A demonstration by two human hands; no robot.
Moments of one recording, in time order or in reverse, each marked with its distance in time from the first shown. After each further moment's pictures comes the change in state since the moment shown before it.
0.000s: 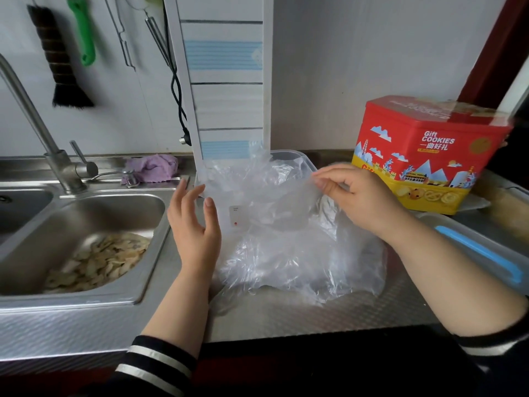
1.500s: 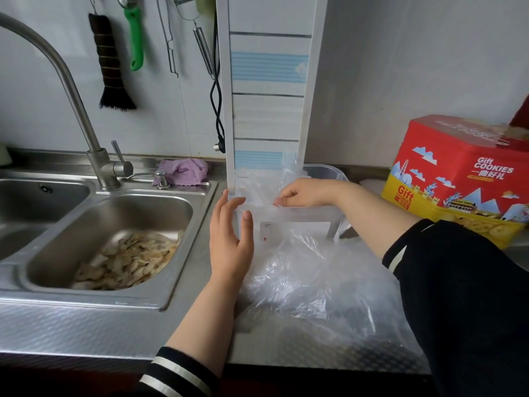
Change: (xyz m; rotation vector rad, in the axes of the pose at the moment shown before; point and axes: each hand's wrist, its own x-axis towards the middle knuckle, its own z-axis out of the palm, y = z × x) left_hand 0.003 -0.008 0.006 -0.134 -0.099 -0.090; right_hand 0.138 0.010 0.097 -0.309 -0.767 0.054
